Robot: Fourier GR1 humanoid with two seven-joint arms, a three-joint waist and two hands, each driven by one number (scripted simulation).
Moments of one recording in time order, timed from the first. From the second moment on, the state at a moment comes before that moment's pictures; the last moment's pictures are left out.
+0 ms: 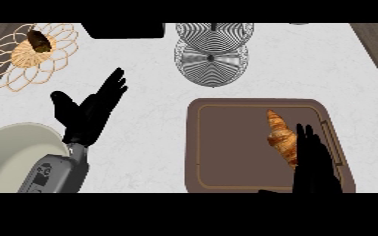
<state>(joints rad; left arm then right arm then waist) -0.21 0.28 -0.20 -1.48 0.29 0.08 0.21 0.26 -0.14 0.46 -2.00 1.25 -0.13 0.85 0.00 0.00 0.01</state>
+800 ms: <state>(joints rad) -0.18 0.19 -0.16 -1.52 0.21 0.05 0.24 0.20 -0.13 0.32 -1.84 1.16 -0.24 0.72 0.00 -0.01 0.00</state>
